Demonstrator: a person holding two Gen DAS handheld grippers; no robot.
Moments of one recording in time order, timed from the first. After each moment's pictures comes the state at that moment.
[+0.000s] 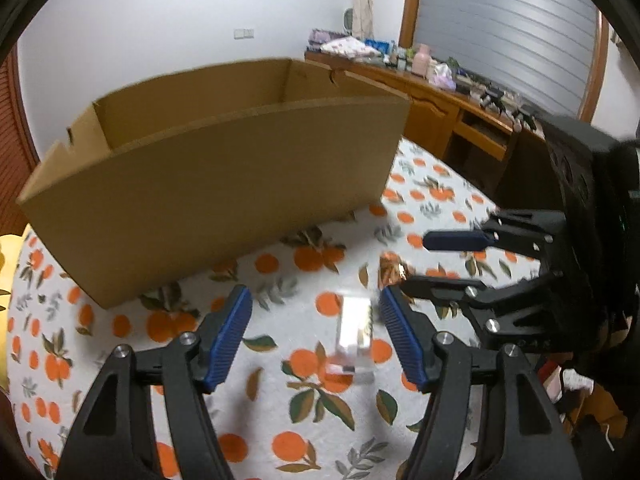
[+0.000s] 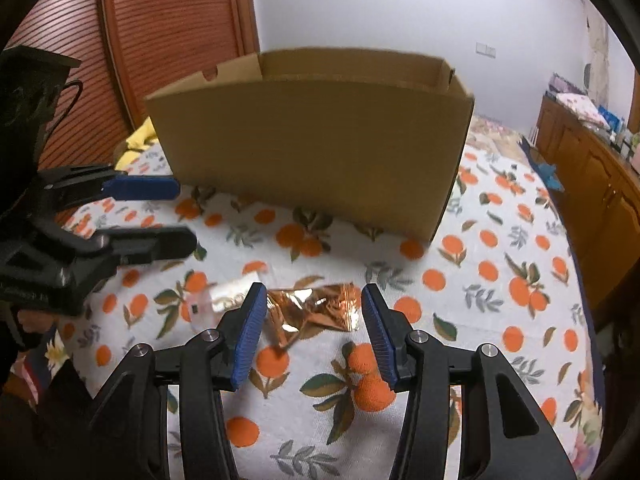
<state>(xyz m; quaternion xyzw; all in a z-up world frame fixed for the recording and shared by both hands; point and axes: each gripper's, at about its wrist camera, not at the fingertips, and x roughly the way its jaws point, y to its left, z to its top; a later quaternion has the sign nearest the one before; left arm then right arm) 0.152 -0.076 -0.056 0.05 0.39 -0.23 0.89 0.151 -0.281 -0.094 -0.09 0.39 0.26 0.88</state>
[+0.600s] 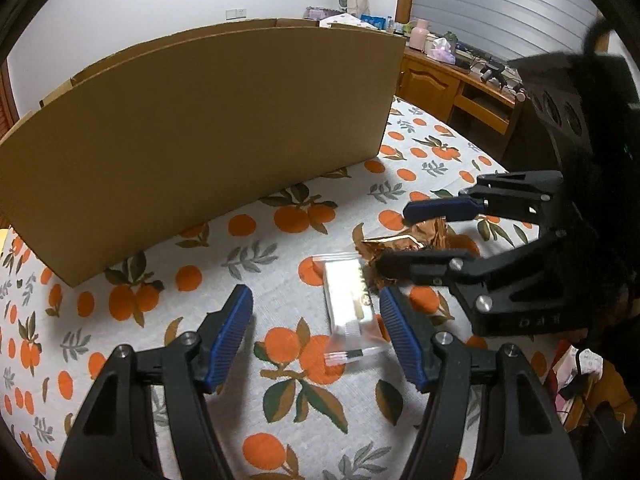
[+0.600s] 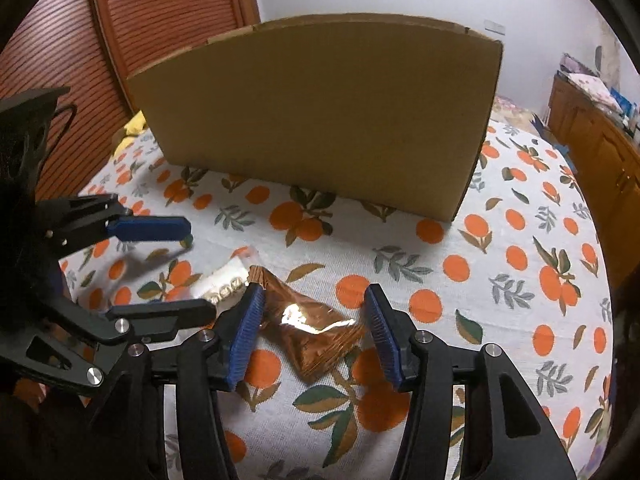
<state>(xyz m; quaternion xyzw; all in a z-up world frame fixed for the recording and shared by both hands) 0.153 -0.088 -0.087 0.06 0.42 -0.23 0.88 0.168 -0.273 -0.113 -0.09 0.43 0.28 0.86</state>
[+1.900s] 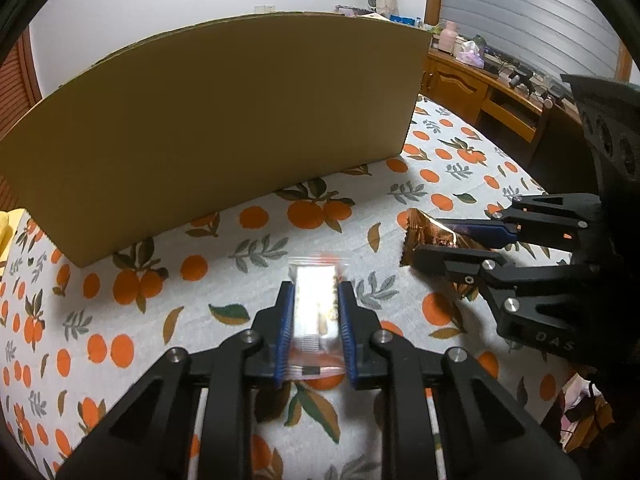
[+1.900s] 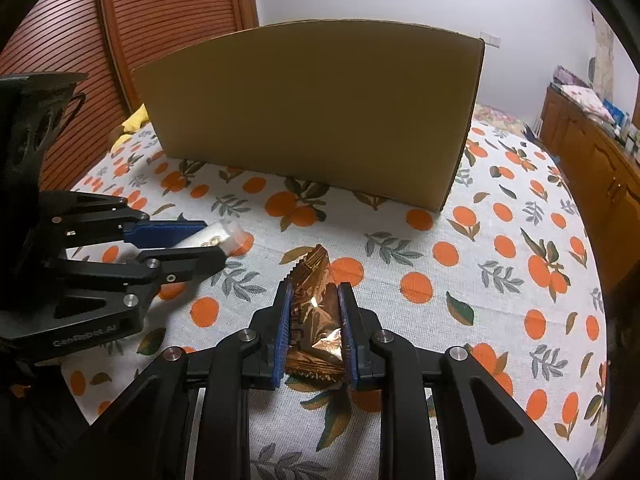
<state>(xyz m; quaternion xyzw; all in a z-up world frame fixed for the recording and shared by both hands) 0.153 -0.092 -0.091 0.06 0.42 -0.18 0.89 0.154 -0.281 -0.115 -0.09 0.40 0.26 0.87</state>
